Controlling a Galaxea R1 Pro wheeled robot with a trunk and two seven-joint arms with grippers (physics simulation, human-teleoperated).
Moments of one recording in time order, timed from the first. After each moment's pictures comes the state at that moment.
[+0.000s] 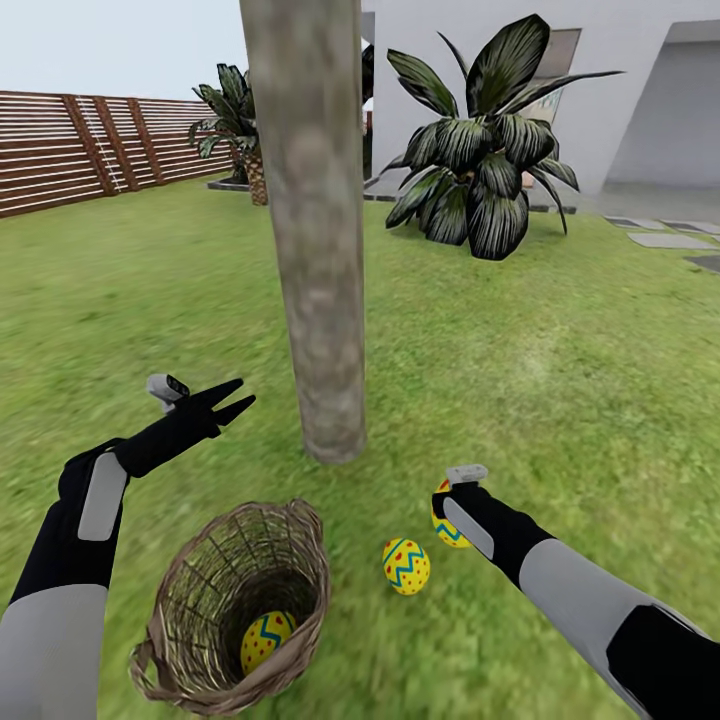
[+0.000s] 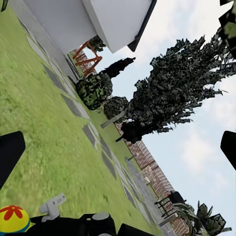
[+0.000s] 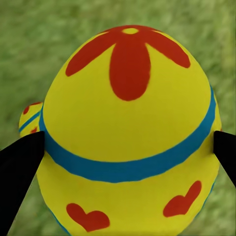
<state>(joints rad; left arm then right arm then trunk) -0.71 0.12 0.31 -1.24 0.65 0.99 -1.04 -0.92 -0.06 0.78 -0.55 -0.77 0.53 -0.47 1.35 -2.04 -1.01</state>
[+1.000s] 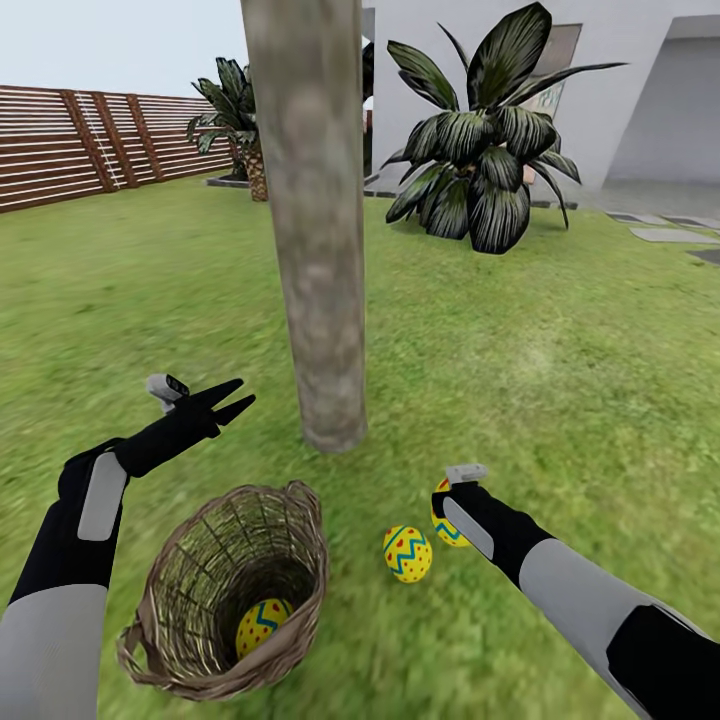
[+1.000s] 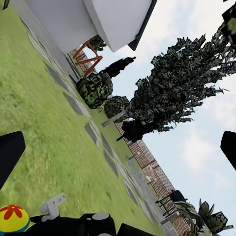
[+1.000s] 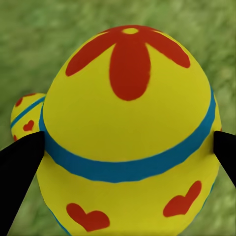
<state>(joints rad) -0.71 0.12 0.31 -1.24 0.65 0.99 -1.04 -0.92 -0.06 0.78 -0.56 -0.77 0.53 -0.47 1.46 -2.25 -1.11</state>
